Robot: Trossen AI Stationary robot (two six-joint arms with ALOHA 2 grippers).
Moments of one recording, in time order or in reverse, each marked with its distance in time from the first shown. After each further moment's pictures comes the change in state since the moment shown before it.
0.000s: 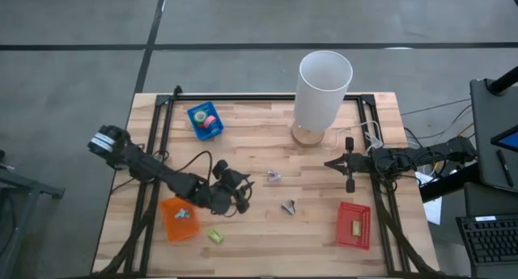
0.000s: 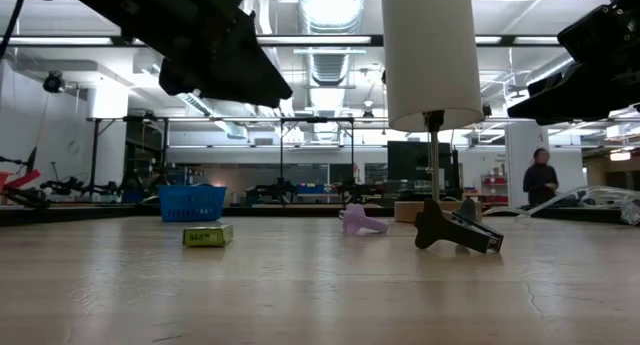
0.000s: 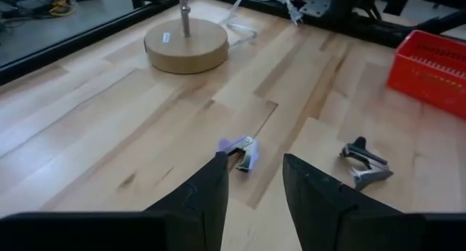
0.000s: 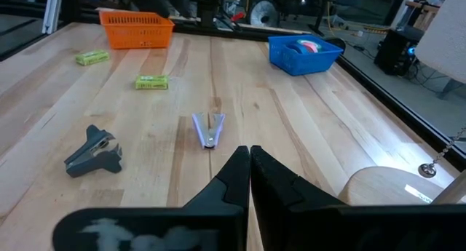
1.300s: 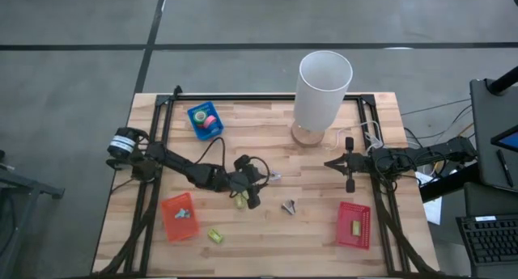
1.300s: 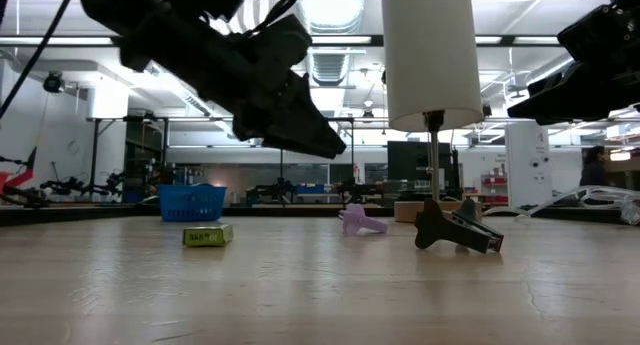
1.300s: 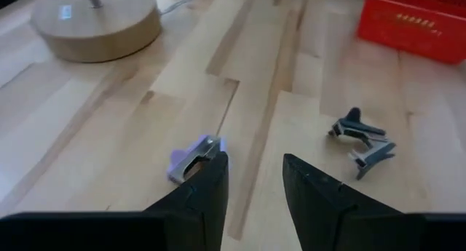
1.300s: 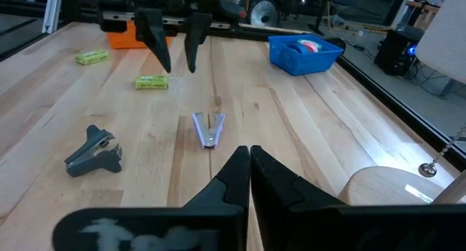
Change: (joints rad) left arm 0.205 0.176 0.006 0.270 0.418 0.289; right arm 0.000 0.000 0.000 0.000 0.000 0.000
